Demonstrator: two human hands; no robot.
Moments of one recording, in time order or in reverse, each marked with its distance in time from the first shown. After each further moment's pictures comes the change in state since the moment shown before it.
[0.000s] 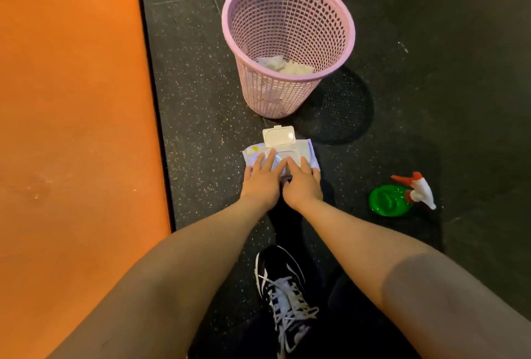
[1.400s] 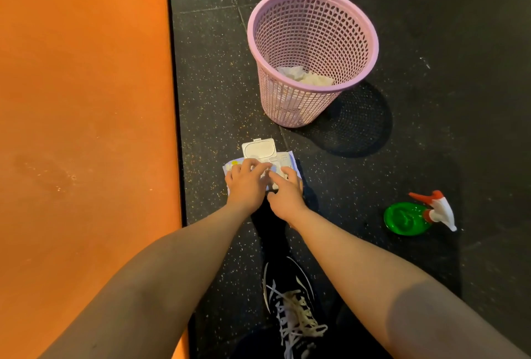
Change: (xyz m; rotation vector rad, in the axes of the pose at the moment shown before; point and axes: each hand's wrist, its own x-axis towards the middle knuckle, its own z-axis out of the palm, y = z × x) left_hand -0.010 -0.061 0.003 -0.279 0.394 -0.133; right_hand -0.012 -0.044 0.027 0.382 -0.079 -0.182
